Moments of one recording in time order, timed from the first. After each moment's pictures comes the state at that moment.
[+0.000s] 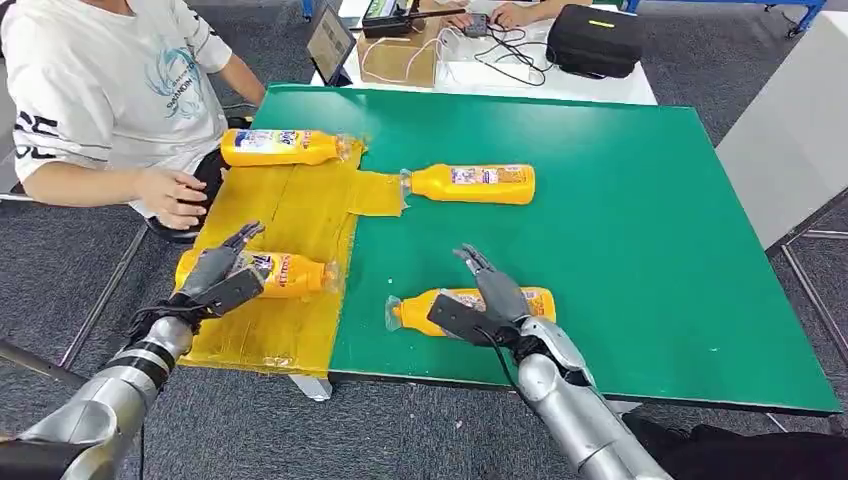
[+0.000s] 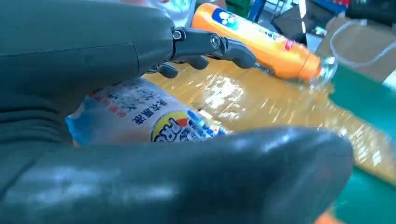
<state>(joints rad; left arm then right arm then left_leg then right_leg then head) -0.60 0.19 -0.05 -0.47 -0.64 0.18 -0.68 -0.41 0.00 0.45 -1.00 0.62 -0.11 -0.12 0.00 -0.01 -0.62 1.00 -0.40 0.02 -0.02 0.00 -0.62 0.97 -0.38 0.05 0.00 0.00</state>
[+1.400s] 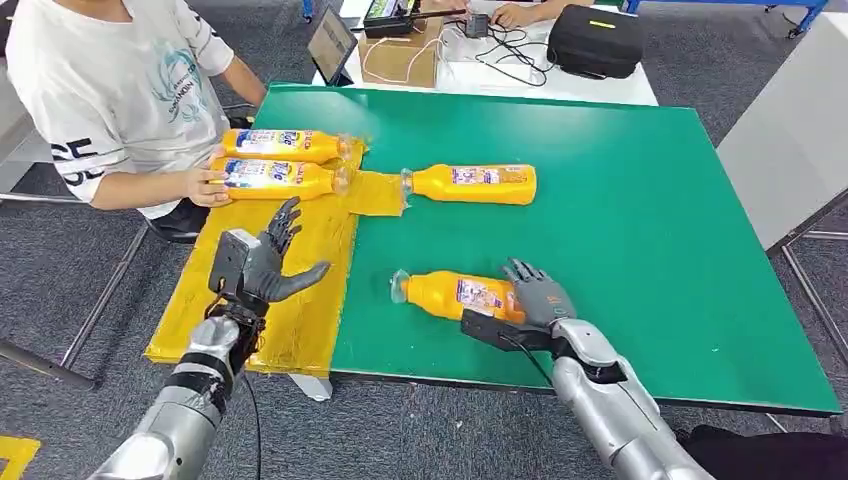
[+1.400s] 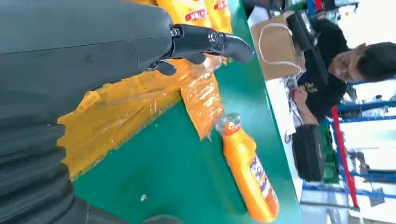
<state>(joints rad) -0.47 -0.09 0.09 -0.82 -0.18 -0.11 -0.54 -0.45 -0.12 0.44 -0.90 0.89 -0.02 0.04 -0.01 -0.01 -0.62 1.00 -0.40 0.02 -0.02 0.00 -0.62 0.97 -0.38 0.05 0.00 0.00</state>
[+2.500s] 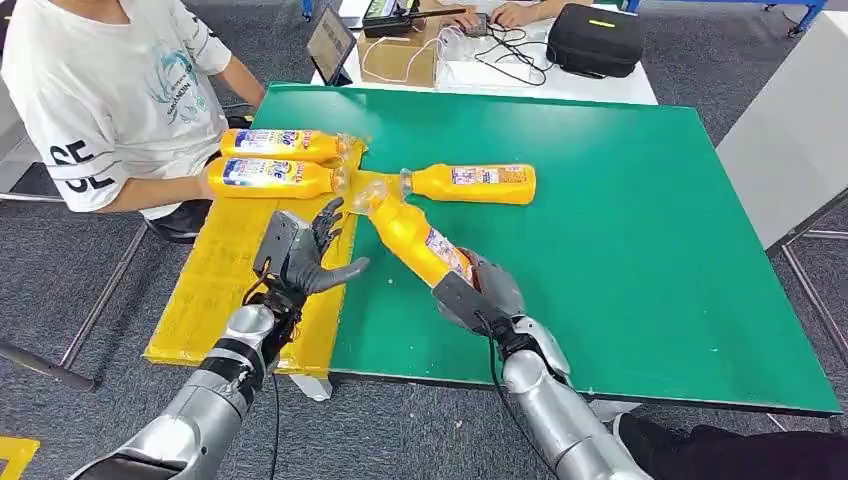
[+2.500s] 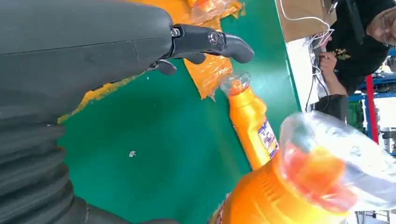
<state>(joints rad) -0.55 -0.14 -0.07 -0.73 -0.04 -0.07 -0.40 -0.44 0.12 0.34 -0.88 0.49 -0.24 -0.18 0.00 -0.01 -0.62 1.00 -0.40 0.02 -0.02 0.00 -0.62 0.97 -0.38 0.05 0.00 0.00</state>
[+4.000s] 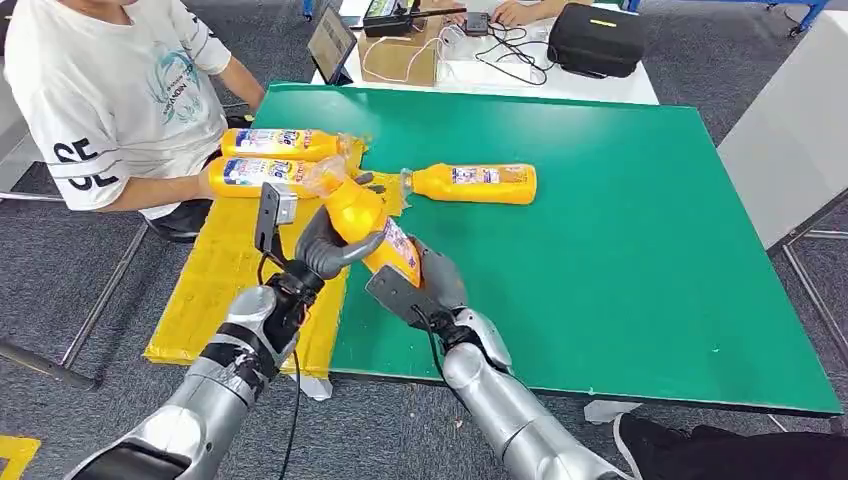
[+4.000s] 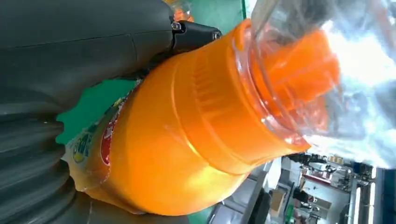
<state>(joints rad) -0.58 -0.15 -0.20 -0.82 0.28 -0.29 -0.28 -0.54 0.29 0.45 -0.71 0.52 -0.31 -0.20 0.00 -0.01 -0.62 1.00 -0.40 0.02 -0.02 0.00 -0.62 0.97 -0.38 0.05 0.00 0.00</state>
